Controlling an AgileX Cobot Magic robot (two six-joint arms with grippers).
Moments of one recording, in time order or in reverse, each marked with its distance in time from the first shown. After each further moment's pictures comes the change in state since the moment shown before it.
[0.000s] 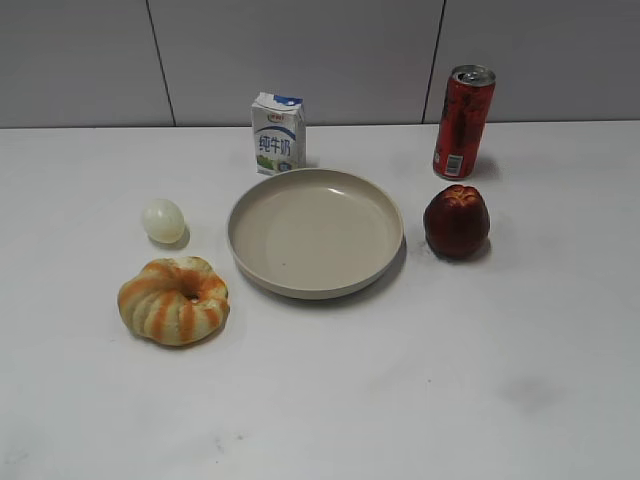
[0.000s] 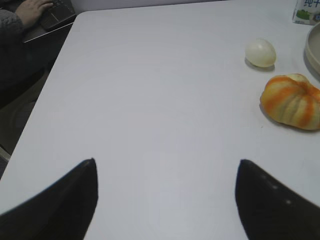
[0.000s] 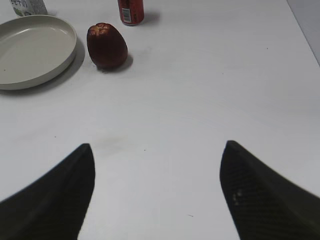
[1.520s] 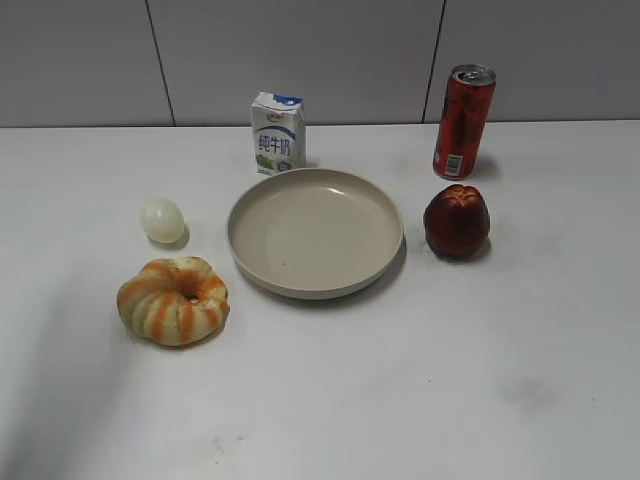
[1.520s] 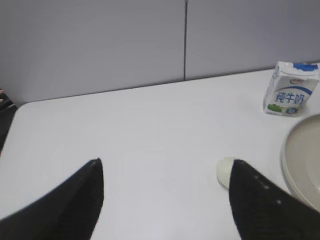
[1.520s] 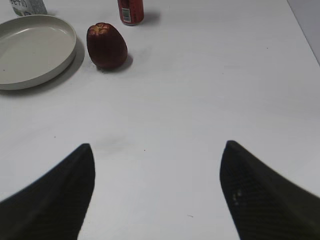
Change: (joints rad) left arm -0.098 1.071 -0.485 -0.025 -0.560 0.000; right arm 0.000 0.000 0.000 0.000 0.000 0.000
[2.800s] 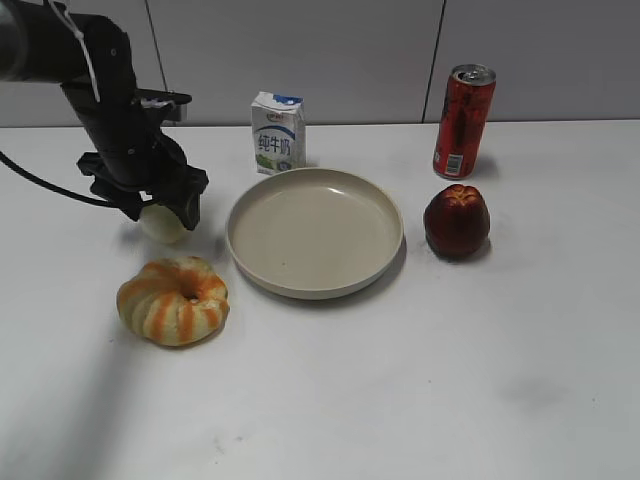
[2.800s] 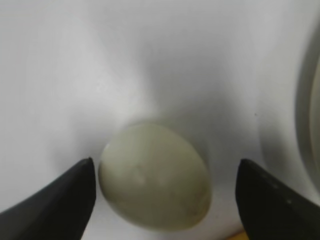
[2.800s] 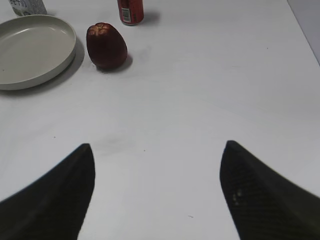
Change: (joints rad) left arm -0.171 1.131 -0.687 -0.122 0.397 0.029; right arm 0.000 0.000 0.000 0.000 0.000 0.000
